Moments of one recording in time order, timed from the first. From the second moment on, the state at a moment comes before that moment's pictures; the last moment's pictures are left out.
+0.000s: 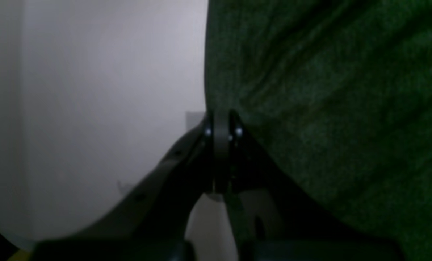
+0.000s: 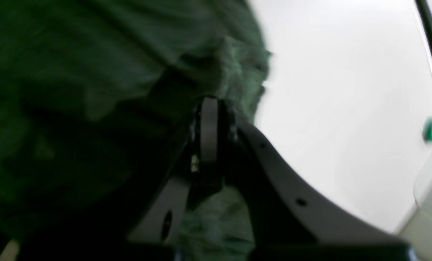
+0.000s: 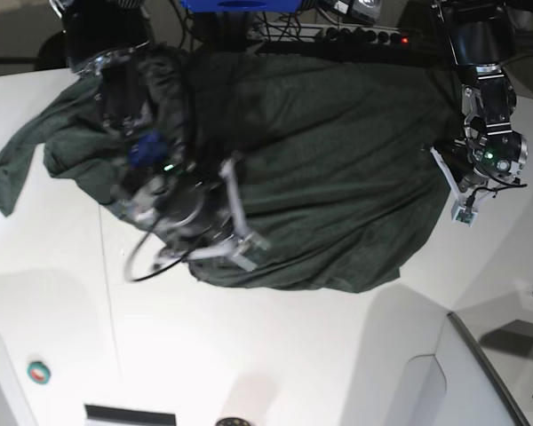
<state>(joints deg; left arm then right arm) 2.2 -16.7 -20.0 75.1 11.4 -28.5 44.5 1.8 -2.4 -20.5 97.1 -17.2 33.9 -58.3</state>
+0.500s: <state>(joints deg) 2.2 -17.4 -20.0 75.1 11.2 -28.5 44.5 0.0 -3.4 -0.9 90.2 -17.9 33.8 -60.8</state>
